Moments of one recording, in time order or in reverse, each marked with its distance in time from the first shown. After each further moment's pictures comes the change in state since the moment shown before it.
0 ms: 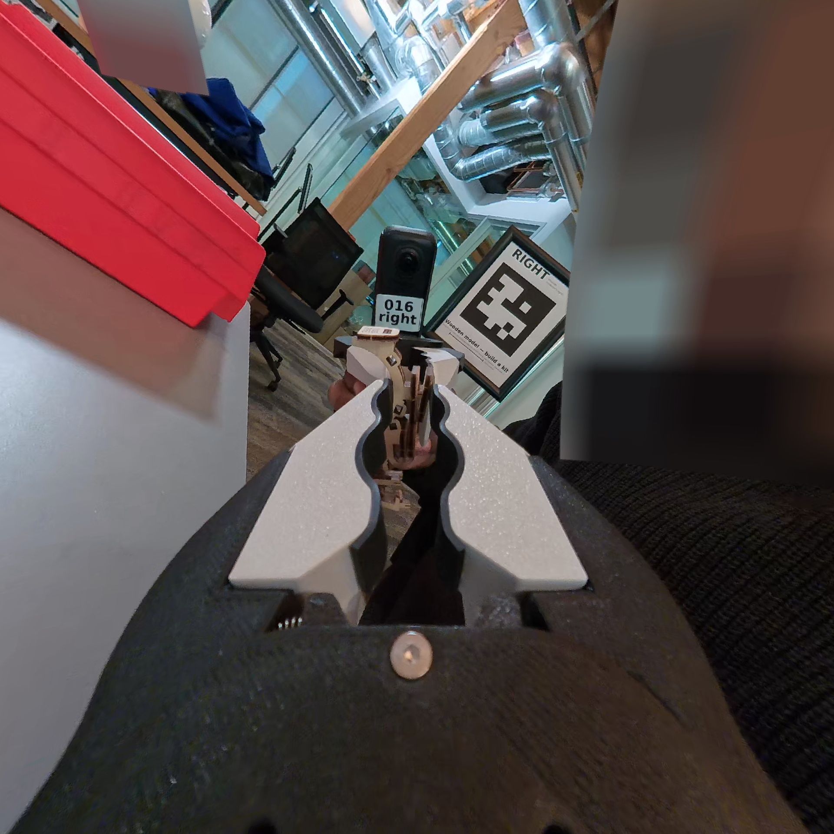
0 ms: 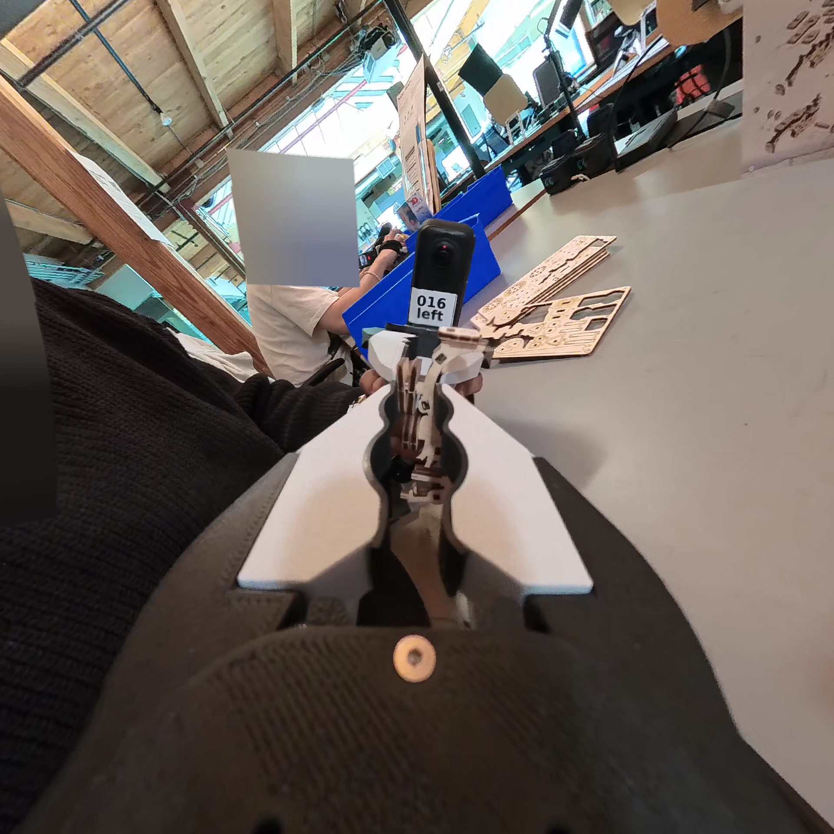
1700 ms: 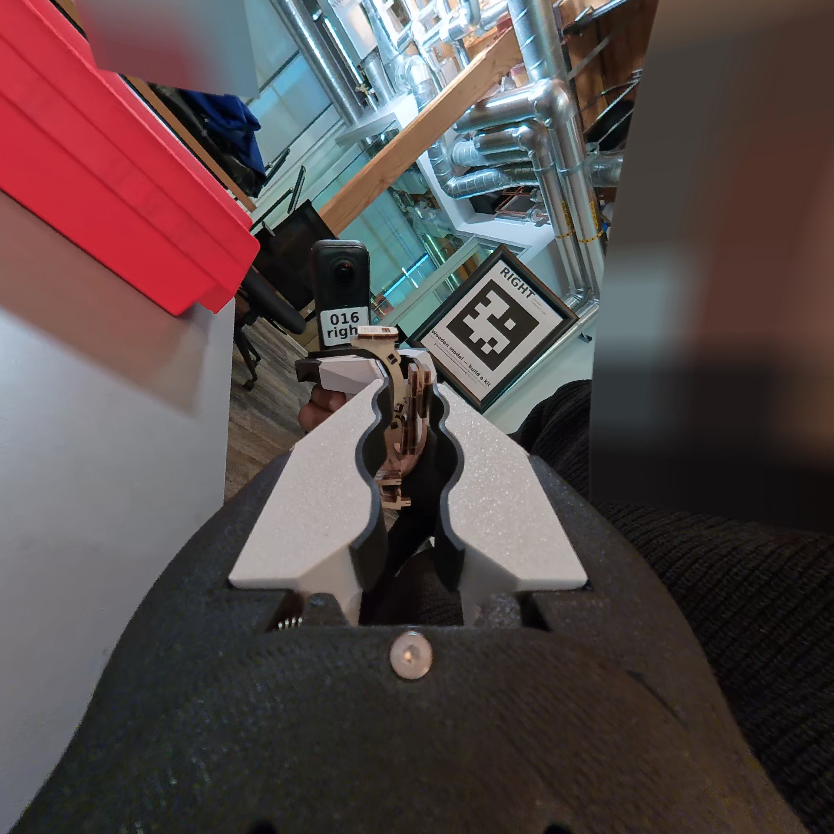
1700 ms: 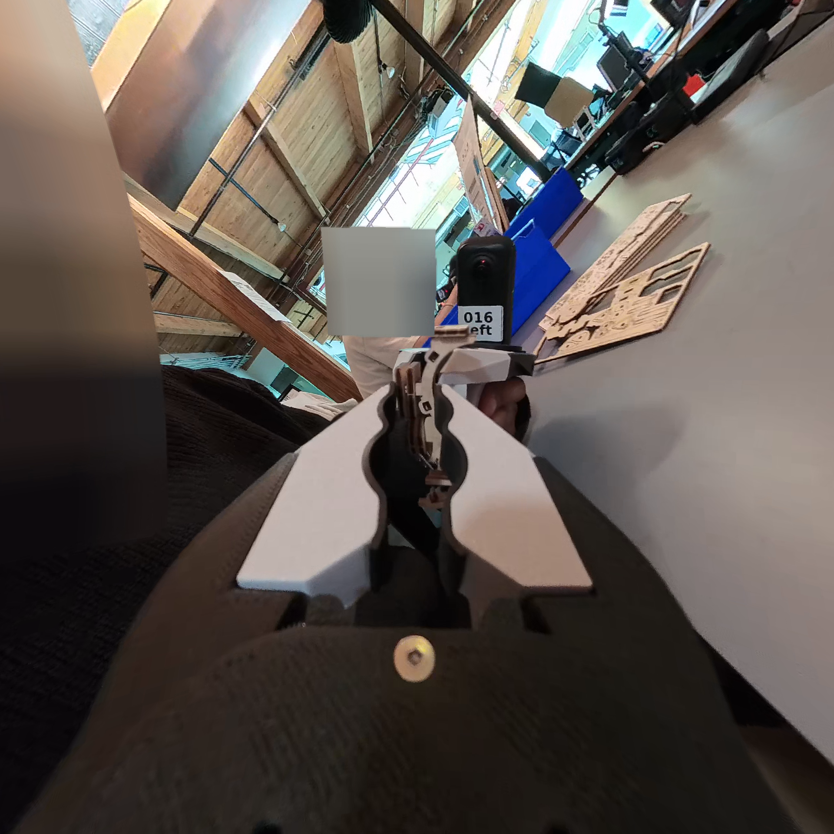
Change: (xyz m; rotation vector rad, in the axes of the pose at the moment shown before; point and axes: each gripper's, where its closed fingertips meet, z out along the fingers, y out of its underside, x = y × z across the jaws) left arm 0.001 -0.001 0.002 0.028 0.023 -0.085; right arm 0.001 -0.004 -0.005 0.080 -0.181 0.284
